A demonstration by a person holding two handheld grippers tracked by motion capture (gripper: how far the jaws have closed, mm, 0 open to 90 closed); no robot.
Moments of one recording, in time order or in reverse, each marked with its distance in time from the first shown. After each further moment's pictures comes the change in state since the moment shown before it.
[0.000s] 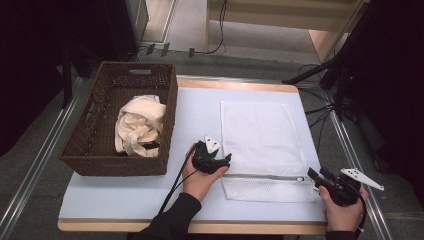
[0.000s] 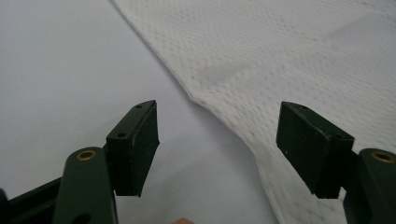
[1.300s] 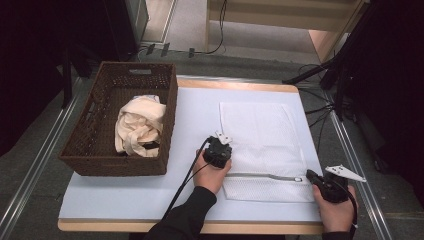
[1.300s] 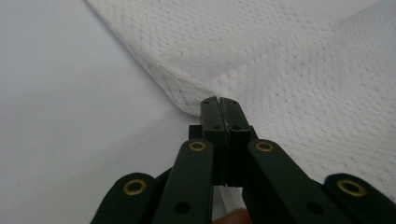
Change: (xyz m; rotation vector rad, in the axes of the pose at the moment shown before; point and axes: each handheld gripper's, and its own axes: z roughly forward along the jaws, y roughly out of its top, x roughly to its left) left arm -0.014 0.014 0.023 0.100 -0.031 -0.016; right arm 0.016 -0.003 0.017 0.144 -0.067 -0.142
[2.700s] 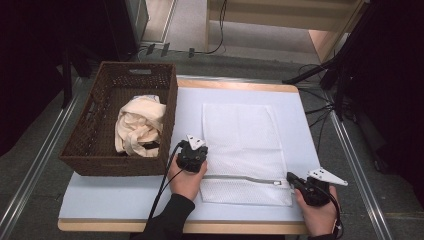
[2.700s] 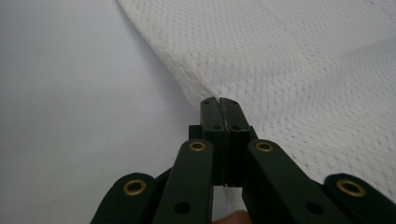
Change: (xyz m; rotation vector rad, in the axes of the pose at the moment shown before) left arm 0.043 -0.029 -0.054 -0.076 0.125 -0.047; right arm 0.052 -0.004 0.002 -0.022 0.153 -0.059
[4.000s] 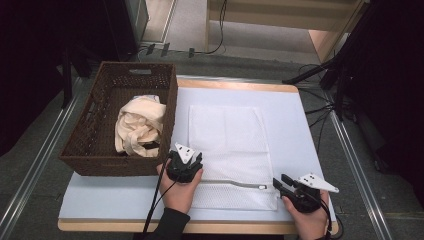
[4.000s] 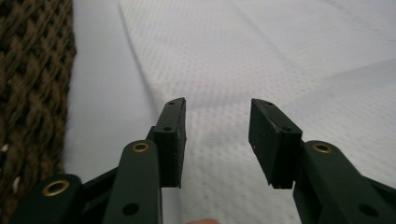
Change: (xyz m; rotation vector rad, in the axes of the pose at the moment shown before) left arm -0.006 -0.019 -0.033 -0.110 0.088 -0.015; right arm 0.030 -0.006 -0.005 -0.050 0.059 -0.032
